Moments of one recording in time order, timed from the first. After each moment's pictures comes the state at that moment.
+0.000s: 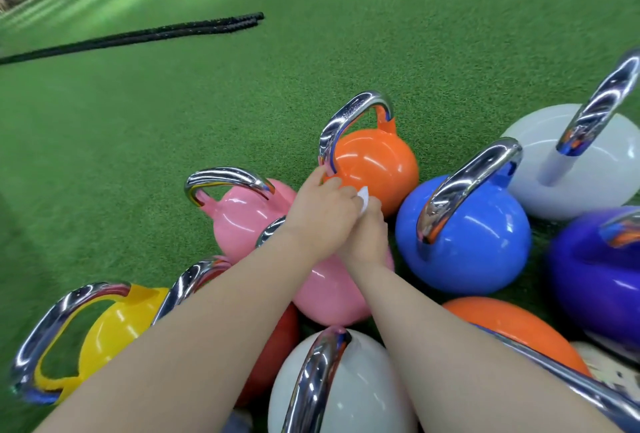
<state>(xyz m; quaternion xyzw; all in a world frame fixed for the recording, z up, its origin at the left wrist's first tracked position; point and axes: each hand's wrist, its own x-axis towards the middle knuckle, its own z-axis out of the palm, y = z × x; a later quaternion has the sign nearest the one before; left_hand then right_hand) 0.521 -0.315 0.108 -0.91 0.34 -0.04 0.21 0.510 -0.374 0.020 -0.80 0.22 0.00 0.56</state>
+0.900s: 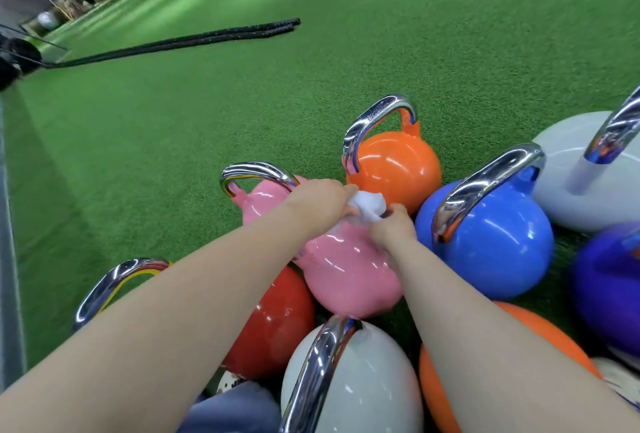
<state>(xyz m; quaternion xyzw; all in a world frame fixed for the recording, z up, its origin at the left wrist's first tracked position) 0.531 -0.303 0.127 -0.95 0.22 0.14 0.19 0.511 -0.405 0.035 -0.80 0.18 0.18 0.55</state>
